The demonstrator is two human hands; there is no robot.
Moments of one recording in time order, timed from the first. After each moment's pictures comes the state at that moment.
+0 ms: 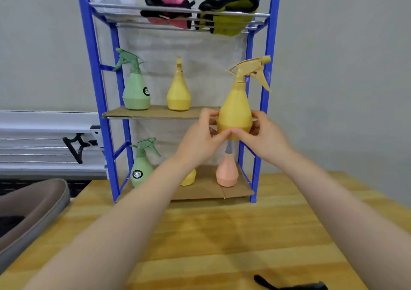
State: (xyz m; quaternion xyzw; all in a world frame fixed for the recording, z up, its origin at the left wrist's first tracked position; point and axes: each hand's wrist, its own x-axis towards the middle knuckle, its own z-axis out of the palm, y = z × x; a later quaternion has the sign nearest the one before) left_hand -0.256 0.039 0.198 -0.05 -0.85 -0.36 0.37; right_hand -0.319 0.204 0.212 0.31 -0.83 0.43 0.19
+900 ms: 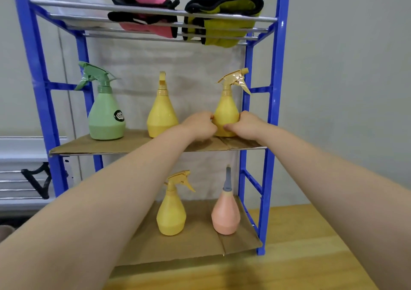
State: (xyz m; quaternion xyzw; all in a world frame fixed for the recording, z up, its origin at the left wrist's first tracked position) left_hand -0.431 -0.021 0.286 0.05 -0.96 -0.20 0.21; right_hand -0.488 0.126 0.287 0.28 -0.90 0.32 0.07
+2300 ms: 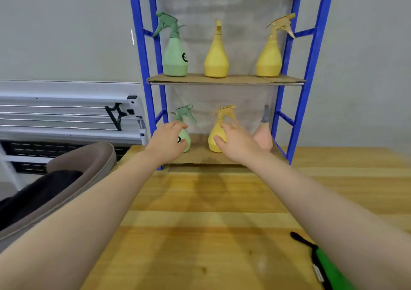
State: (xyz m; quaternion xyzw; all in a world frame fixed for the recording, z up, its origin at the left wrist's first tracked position) left_hand -0.173 -0.117 0.107 0.12 -0.95 -0.11 0.26; right_hand -0.275 0.075 0.120 0.39 -0.89 0.20 0.12
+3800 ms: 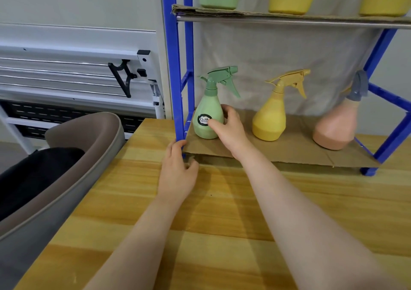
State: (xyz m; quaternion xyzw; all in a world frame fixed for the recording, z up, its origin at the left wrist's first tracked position) left_hand -0.198 -0.193 -0.056 0.27 -0.83 -0.36 0.33; right_hand -0.345 -0.125 0.009 0.29 -0.75 0.59 -0.08
